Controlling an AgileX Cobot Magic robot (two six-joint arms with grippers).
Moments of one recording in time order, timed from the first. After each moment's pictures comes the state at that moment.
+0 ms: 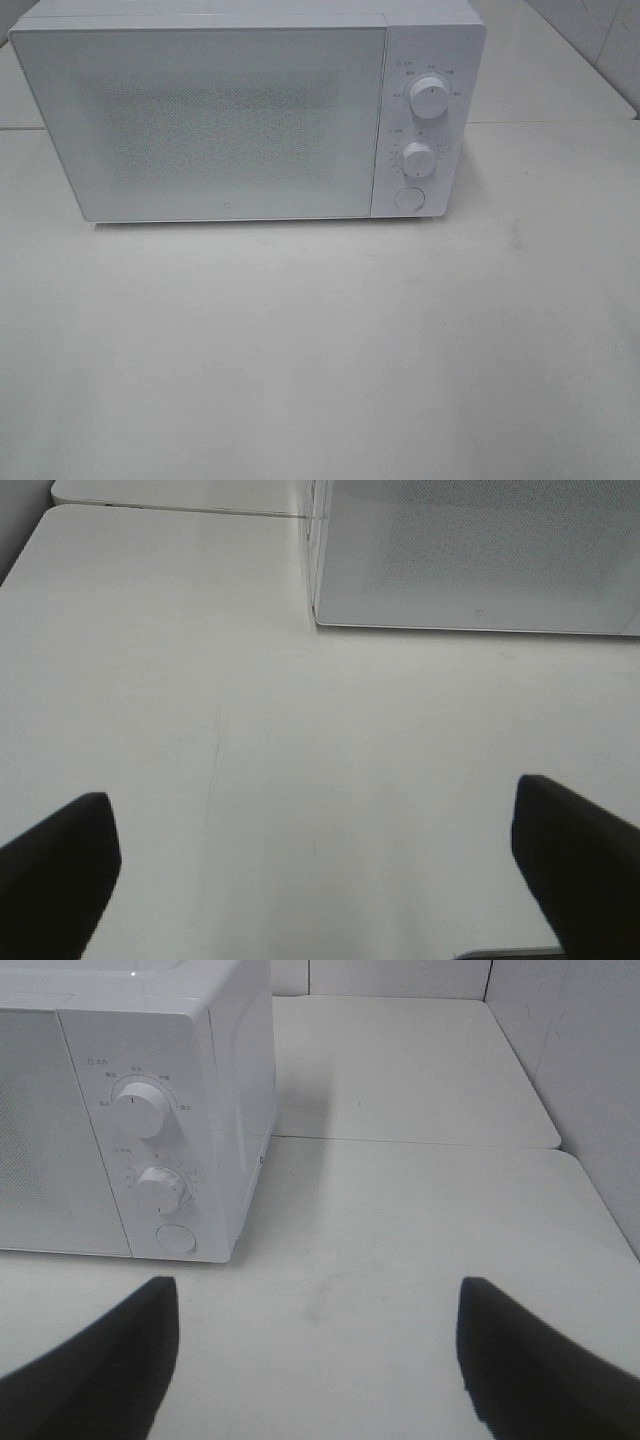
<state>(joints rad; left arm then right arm) -0.06 0.00 -0.52 -0.06 1.08 -0.06 0.06 0.40 -0.37 -0.03 0.28 0.09</state>
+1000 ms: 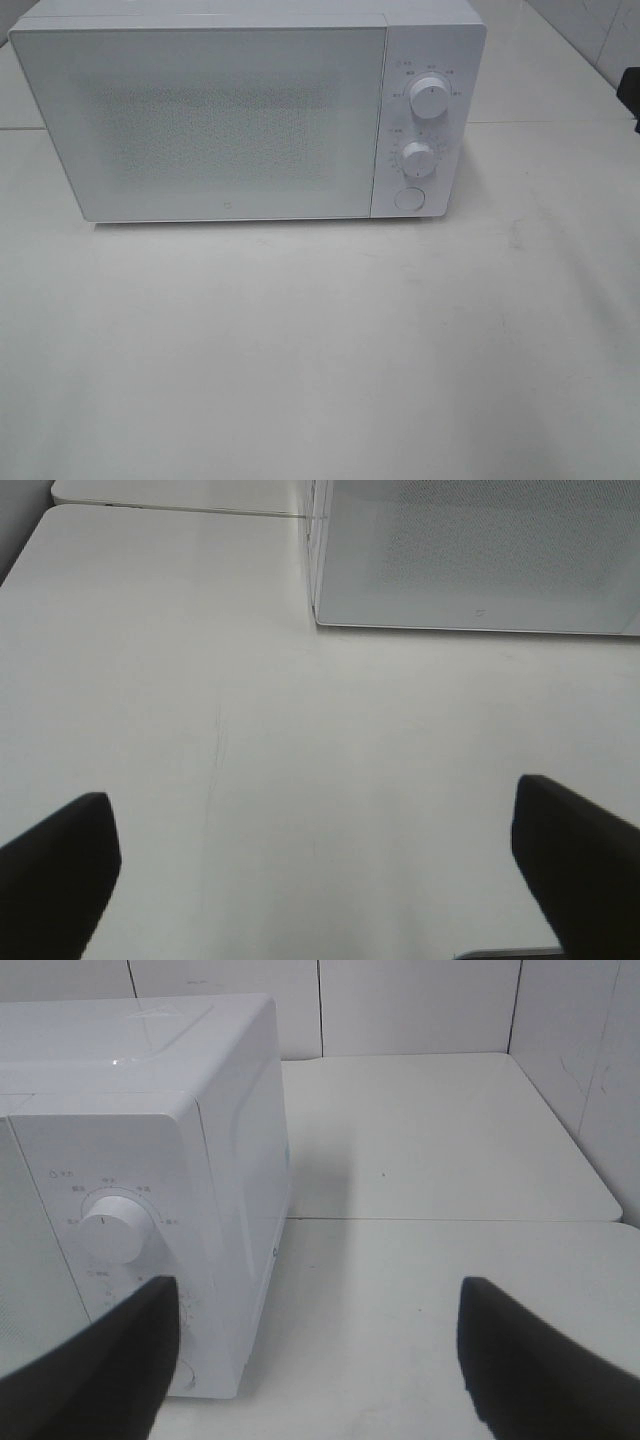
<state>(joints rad) -0.06 0.00 -0.52 -0.06 1.08 -0.06 0.06 0.92 -0.37 -0.04 -0.35 0.14</state>
